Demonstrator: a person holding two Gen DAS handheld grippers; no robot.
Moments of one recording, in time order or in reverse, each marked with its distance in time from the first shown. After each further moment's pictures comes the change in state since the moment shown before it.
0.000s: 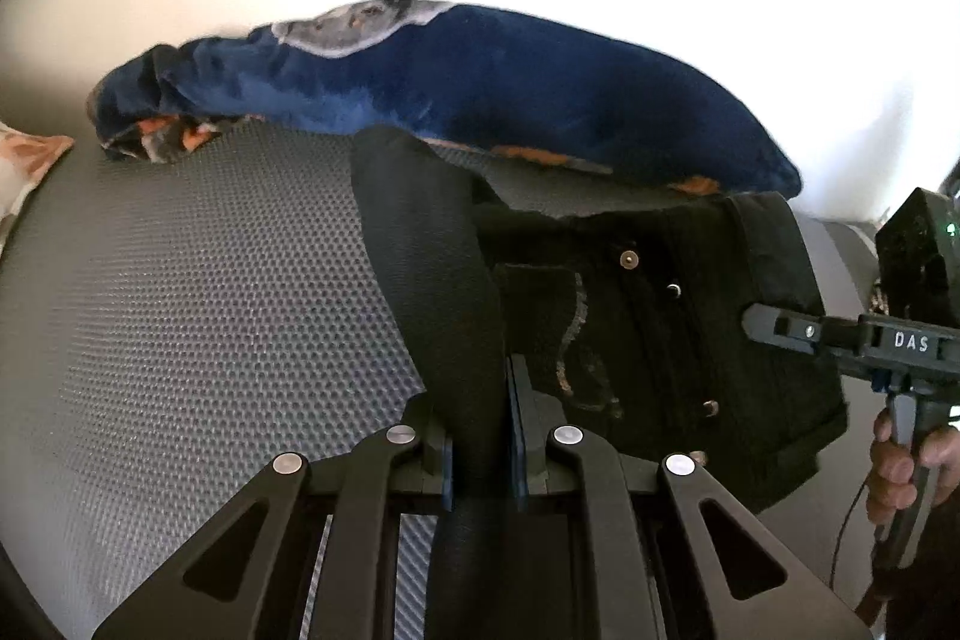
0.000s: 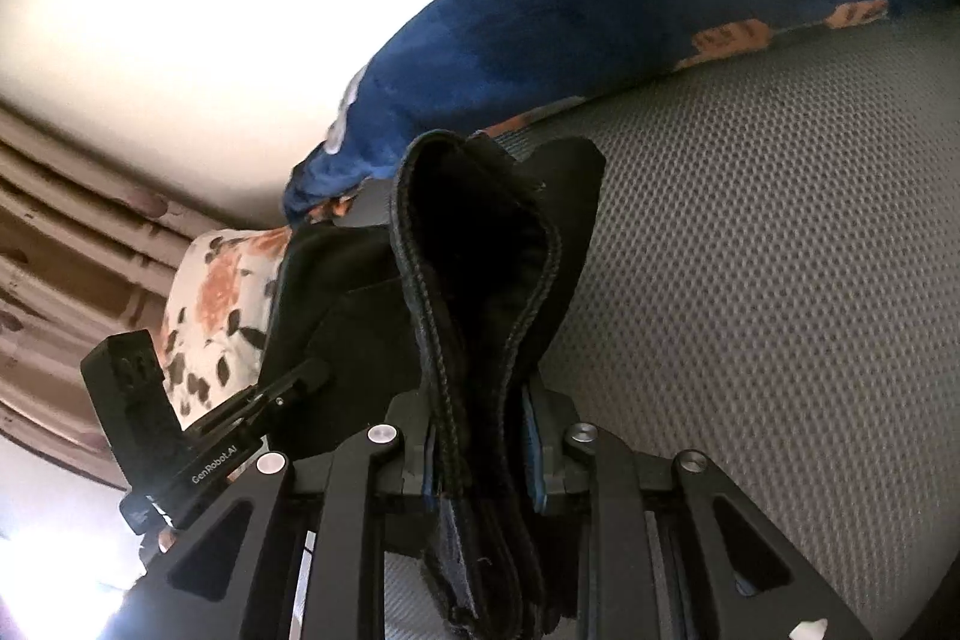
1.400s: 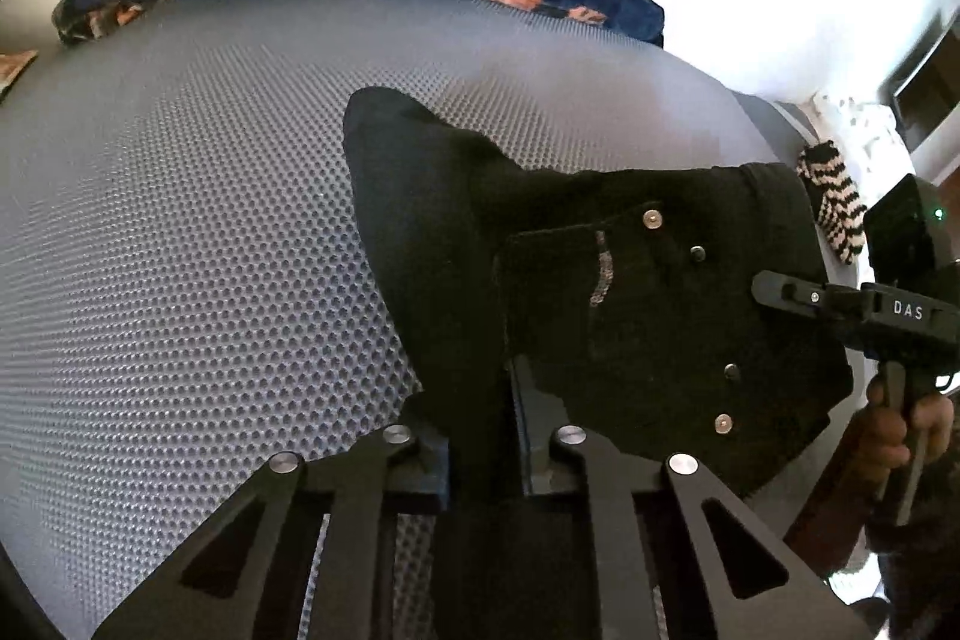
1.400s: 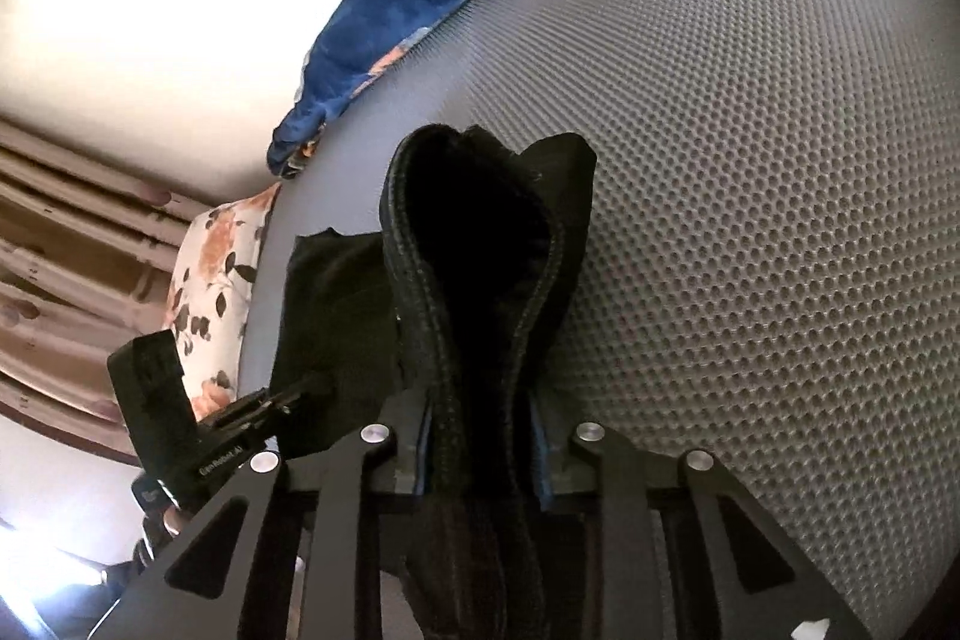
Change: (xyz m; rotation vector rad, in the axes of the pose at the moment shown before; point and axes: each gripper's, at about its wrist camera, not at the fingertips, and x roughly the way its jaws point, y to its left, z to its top) left arm -0.052 -0.132 -0.160 0.062 0.131 -0.120; right arm -0.137 -0.067 -0.174 0.099 -0.023 -0.007
